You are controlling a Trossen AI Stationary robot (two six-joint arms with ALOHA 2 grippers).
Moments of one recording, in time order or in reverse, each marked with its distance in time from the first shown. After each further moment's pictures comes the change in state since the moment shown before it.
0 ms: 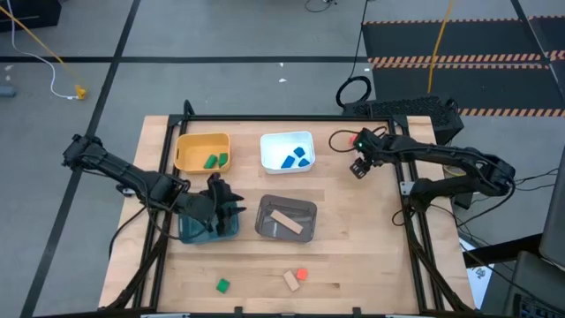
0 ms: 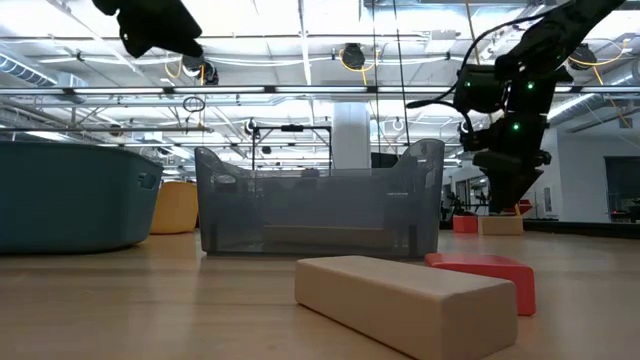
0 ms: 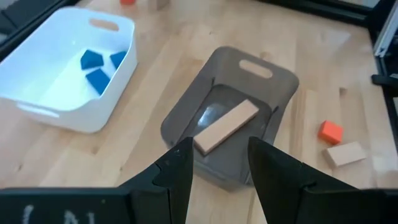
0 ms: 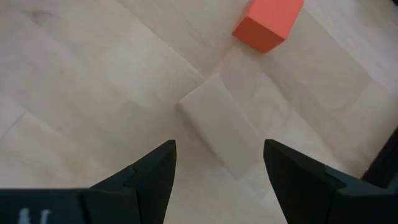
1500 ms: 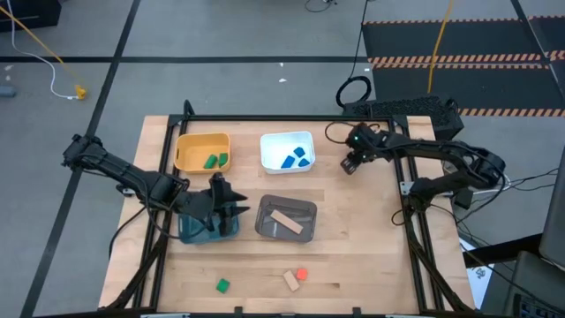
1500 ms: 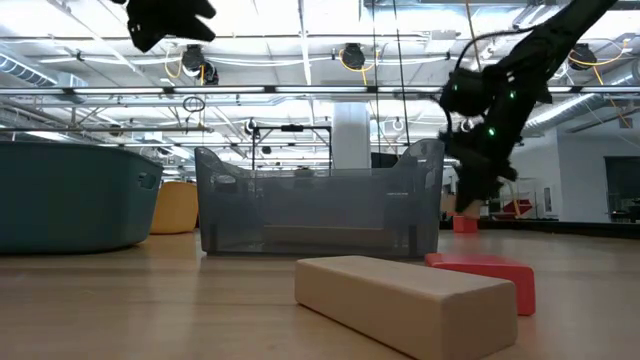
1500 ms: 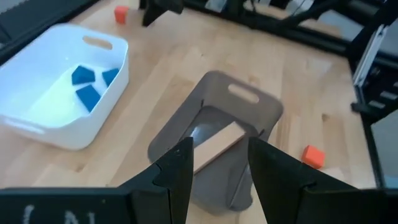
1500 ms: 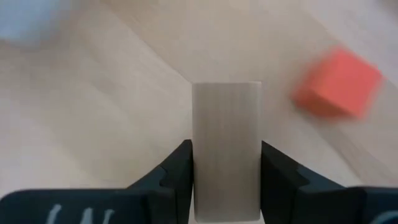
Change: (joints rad) left arm 0.006 0.002 0.000 0.096 -0.008 -0.008; right arm -0.039 0.099 -0.002 0.285 -0.206 -0.040
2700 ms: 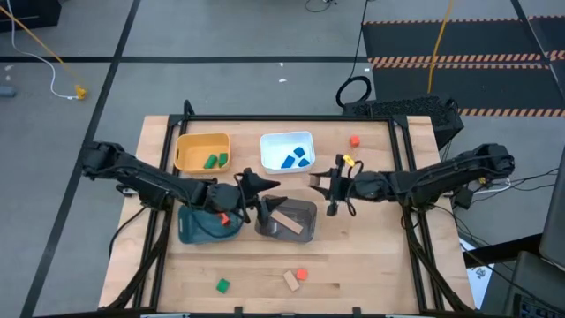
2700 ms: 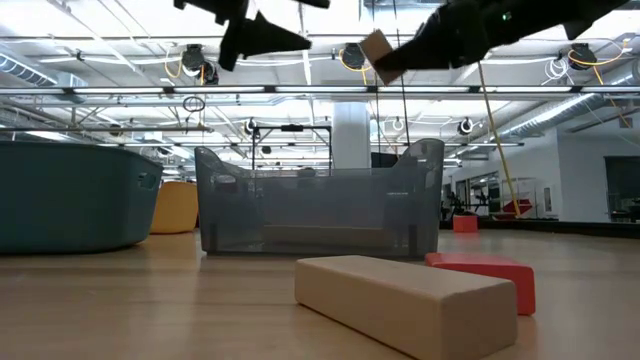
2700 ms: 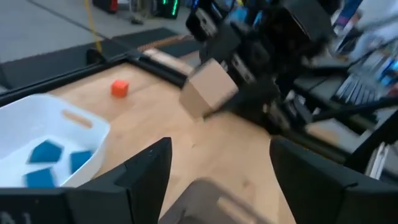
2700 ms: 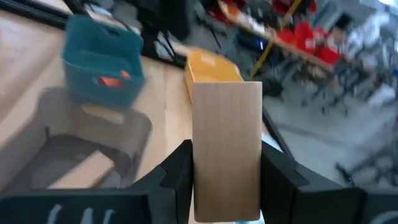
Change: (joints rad) left arm 0.148 0.319 -0.001 0.699 -0.041 0.091; right arm 0.810 -0.102 0.002 0.712 0.403 -0.503
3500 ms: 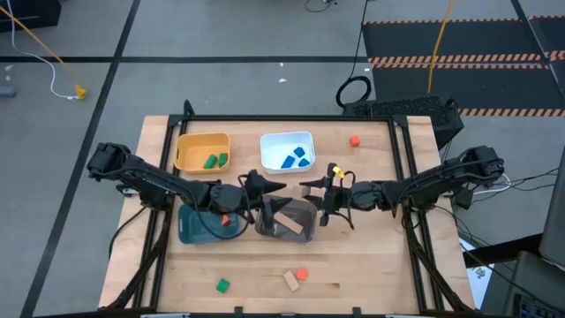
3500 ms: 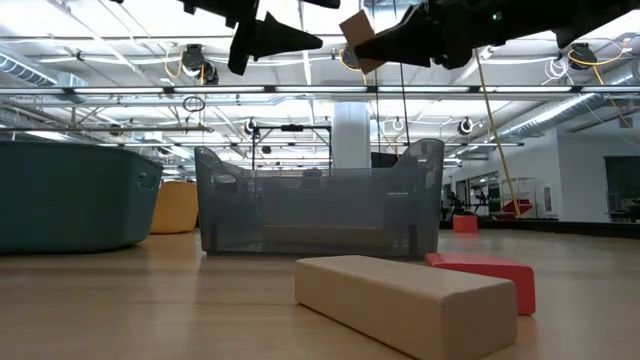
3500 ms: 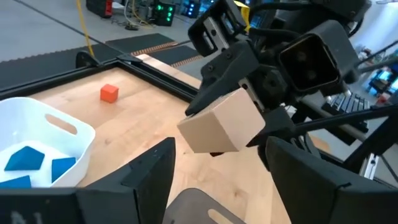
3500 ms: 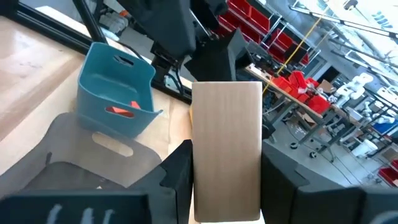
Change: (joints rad) left arm 0.004 0.053 0.000 0.105 0.016 0.001; right arm 0.037 0.144 0.001 0.267 -0.005 -0.146
